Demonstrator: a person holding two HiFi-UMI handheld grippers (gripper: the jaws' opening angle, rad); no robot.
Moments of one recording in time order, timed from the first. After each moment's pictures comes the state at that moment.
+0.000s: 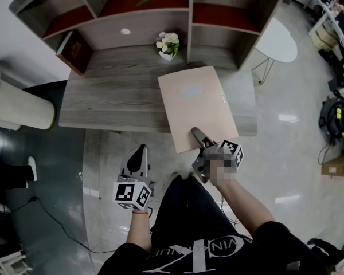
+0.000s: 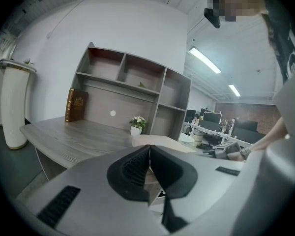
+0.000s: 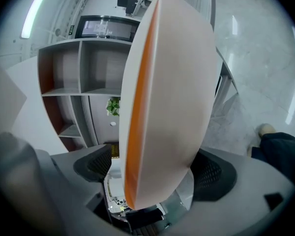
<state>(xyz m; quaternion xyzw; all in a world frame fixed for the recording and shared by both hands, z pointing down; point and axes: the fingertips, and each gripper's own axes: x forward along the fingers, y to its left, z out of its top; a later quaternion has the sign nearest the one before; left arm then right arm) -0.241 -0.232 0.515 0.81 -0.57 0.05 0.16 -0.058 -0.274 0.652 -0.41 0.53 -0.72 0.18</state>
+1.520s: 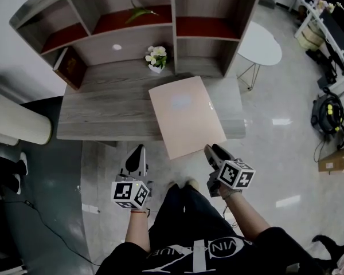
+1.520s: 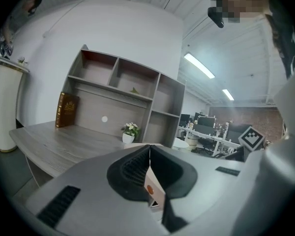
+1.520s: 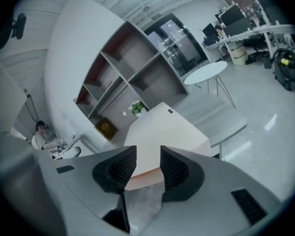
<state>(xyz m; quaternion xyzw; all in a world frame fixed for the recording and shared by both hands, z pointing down) -0.221 -0.245 0.489 0.83 -0.54 0.02 0.14 0.016 -0.232 0.575 -0.52 0.73 -0.43 0.00</state>
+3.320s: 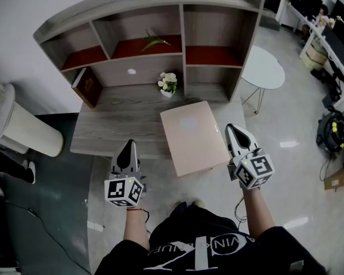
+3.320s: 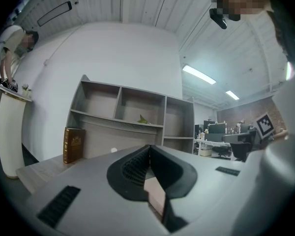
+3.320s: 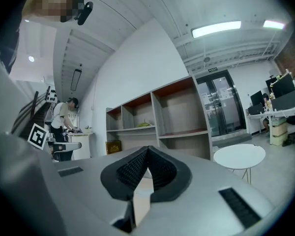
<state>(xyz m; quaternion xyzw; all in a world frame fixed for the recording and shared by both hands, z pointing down) -0.267 -0.291 0.388 0.80 -0.60 -0.02 0.03 0.036 -0.311 0.386 -0.51 0.86 -0.06 0.03</state>
